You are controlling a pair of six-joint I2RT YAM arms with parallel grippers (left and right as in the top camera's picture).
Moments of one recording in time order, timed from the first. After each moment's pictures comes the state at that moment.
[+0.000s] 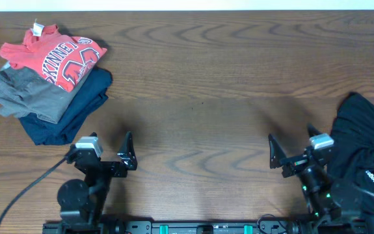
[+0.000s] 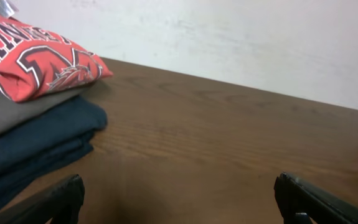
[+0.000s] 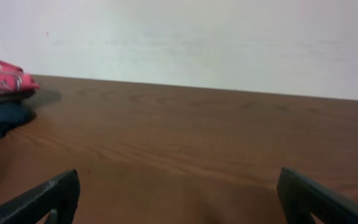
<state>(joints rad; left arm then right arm) 0.02 0.14 0.32 -0.38 0.18 -0.26 0.06 0.16 0.27 -0.23 -0.24 0.06</state>
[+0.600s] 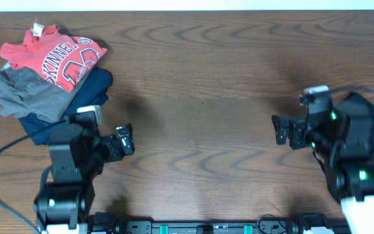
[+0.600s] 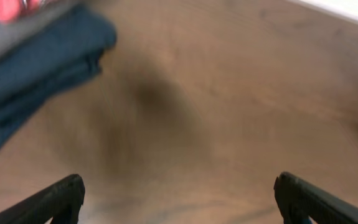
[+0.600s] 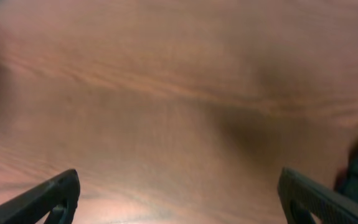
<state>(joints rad) 0.02 0.74 0.77 -0.80 0.18 -0.25 0.06 0.95 0.93 -0.79 -0.16 -0.04</state>
